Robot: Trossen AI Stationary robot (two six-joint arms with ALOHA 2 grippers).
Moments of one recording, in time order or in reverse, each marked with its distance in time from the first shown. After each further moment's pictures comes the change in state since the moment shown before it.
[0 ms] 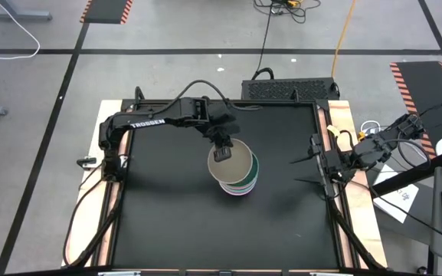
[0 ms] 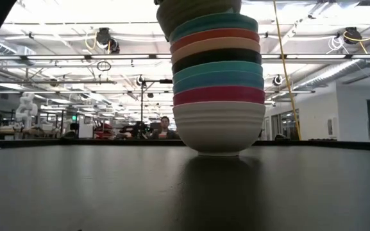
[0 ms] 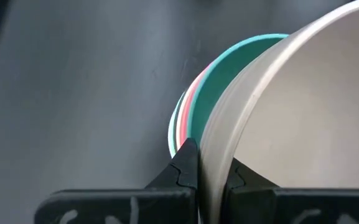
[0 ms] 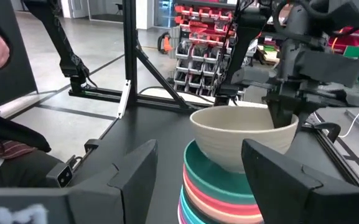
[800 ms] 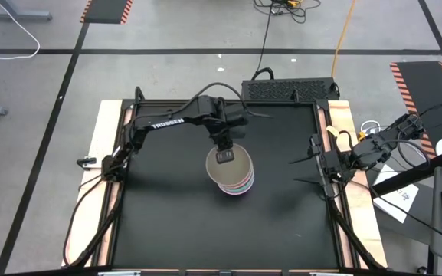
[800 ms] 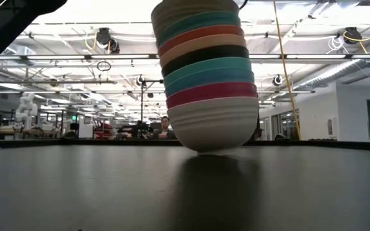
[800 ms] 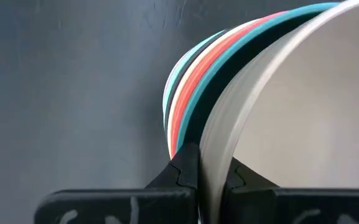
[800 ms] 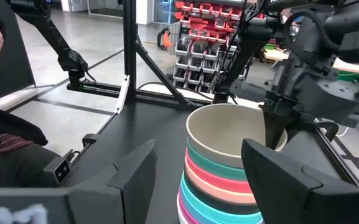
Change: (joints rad) left arm 0.001 0.250 0.364 -0.376 0.027 0.032; right arm 0.000 0.002 0.000 -0.014 0.000 -0.014
